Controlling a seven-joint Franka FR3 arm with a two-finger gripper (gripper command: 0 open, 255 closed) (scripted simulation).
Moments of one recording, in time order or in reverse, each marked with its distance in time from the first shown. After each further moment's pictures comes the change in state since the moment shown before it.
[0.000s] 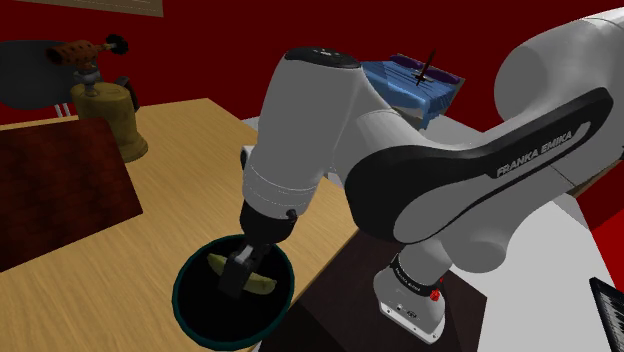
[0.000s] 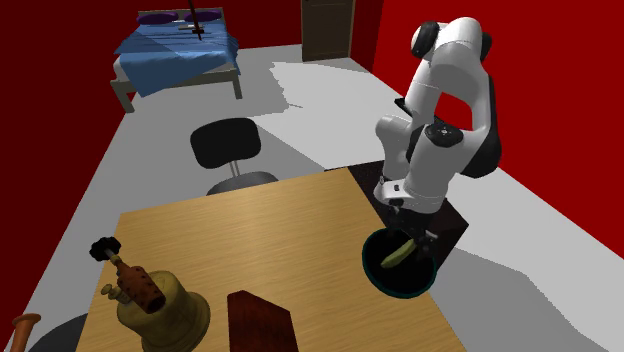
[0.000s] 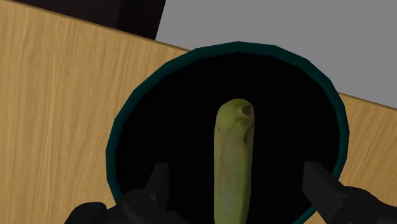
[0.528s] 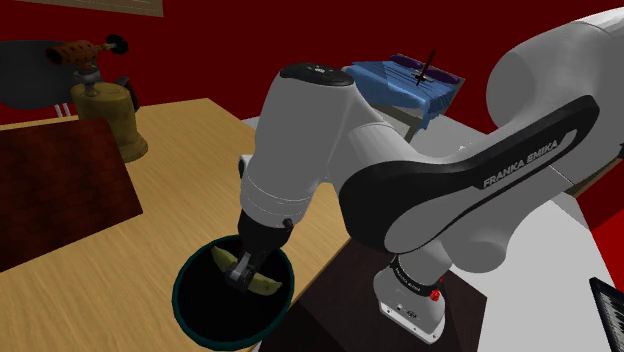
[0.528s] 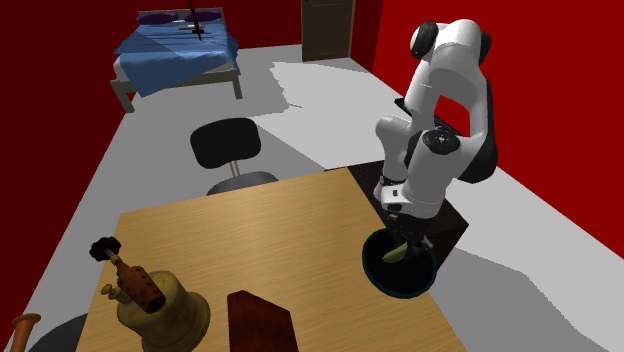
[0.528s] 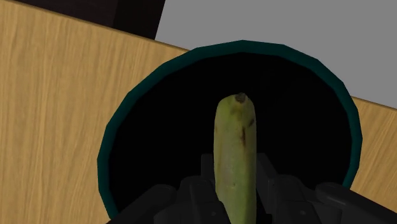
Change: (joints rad) arm -0.002 0.025 0.009 -0.020 -0.005 0.043 0.005
